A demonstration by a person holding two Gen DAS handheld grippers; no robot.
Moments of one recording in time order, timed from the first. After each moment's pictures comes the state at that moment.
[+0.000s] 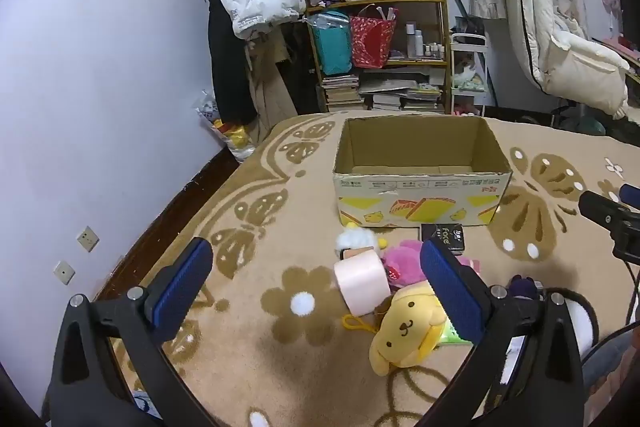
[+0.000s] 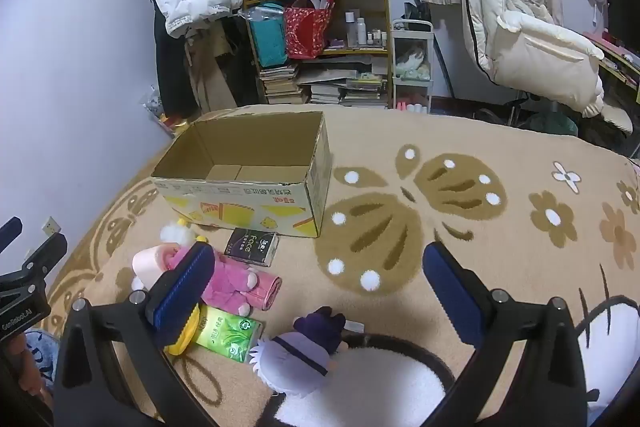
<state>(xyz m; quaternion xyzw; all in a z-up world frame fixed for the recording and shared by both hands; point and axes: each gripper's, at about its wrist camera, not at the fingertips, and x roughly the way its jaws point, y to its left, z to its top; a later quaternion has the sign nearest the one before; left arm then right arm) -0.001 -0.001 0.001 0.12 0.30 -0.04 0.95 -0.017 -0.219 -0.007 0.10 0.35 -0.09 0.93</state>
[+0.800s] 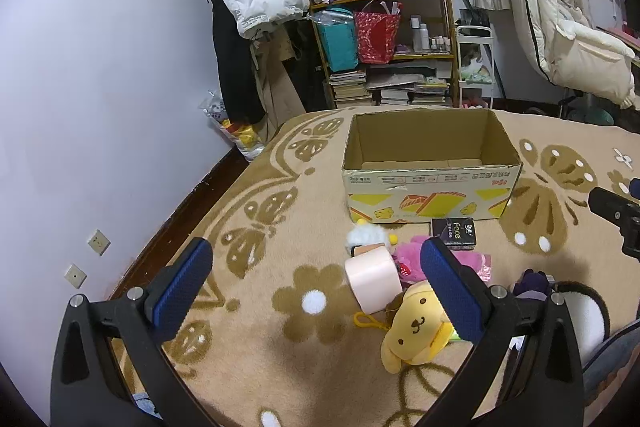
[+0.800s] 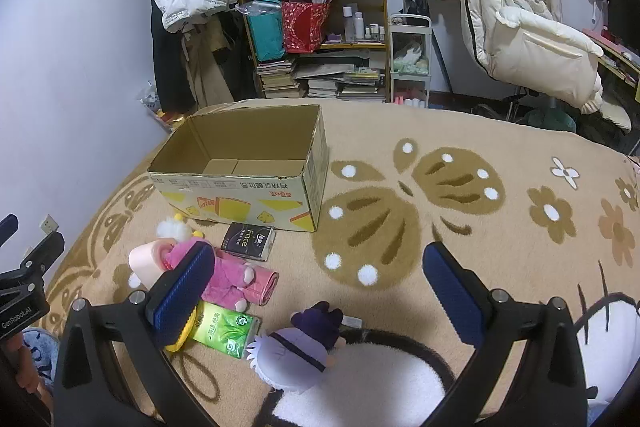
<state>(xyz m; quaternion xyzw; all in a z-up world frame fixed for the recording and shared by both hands) 0.002 0.001 -0.003 0.13 0.31 -0.02 0.94 -0.012 -0.219 -0.011 0.10 0.37 -0.09 0.92</state>
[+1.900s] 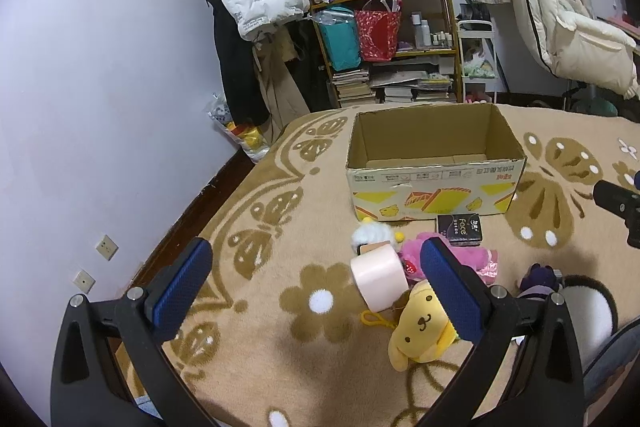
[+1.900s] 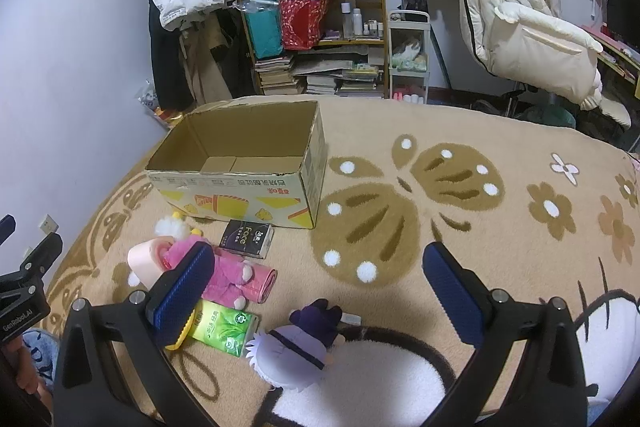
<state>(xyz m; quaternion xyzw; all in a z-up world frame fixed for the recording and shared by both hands) 0.001 -0.002 -0.005 0.15 0.31 -0.02 0.94 -0.013 -0.219 -0.011 0.10 0.37 -0.09 0.92</state>
